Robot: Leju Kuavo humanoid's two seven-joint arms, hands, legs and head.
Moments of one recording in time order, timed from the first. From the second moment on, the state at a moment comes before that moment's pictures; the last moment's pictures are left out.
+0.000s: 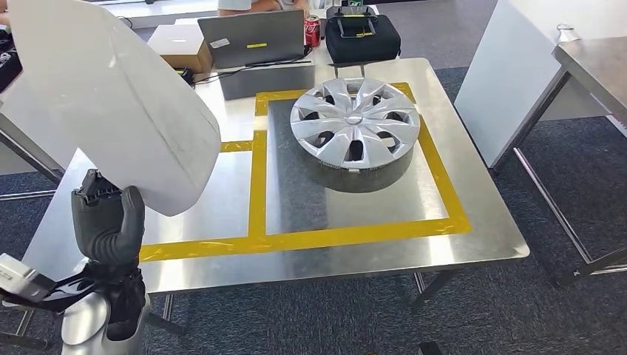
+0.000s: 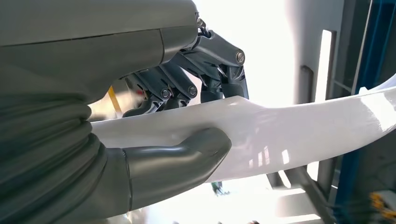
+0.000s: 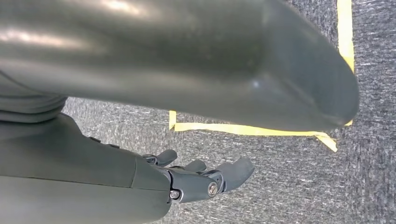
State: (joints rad) left arm -0.14 -0.13 -0.05 -1.62 -0.22 -0.17 -0.69; right arm -0.09 0.15 -1.11 -0.18 1.02 0.10 -0.26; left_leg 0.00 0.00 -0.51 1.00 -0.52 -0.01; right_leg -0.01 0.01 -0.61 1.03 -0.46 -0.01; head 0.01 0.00
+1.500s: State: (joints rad) left arm -0.64 0.08 -0.38 -0.61 -1.46 0.59 -0.25; right arm -0.09 0.15 -1.11 -0.18 1.05 0.12 -0.26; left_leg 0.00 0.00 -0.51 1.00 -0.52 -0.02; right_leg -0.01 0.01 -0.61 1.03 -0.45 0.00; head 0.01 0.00
